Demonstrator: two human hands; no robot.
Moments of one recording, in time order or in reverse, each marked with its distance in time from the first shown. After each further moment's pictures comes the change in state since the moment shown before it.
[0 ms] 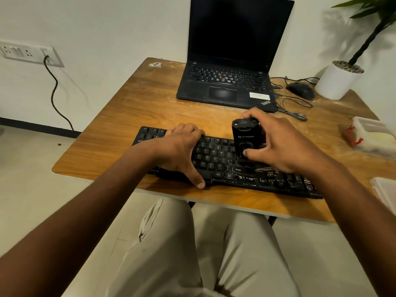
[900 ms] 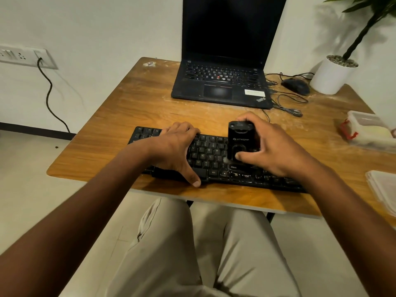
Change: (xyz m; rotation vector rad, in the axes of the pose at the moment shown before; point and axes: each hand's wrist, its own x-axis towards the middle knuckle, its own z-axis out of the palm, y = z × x) left_hand 0.001 0.001 -0.002 -0.006 -0.021 -0.012; right_hand -0.008 0.007 0.013 0.113 -0.002 0.022
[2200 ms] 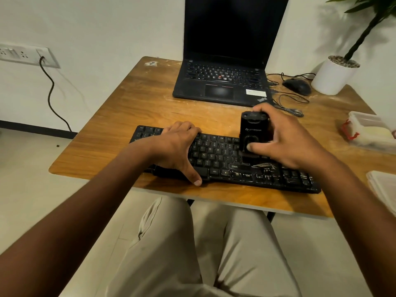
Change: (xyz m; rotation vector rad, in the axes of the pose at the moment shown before) left_hand -0.003 0.004 -0.001 -0.001 -0.010 -0.015; right_hand -0.001 0.003 -0.018 -0.005 0.091 0.034
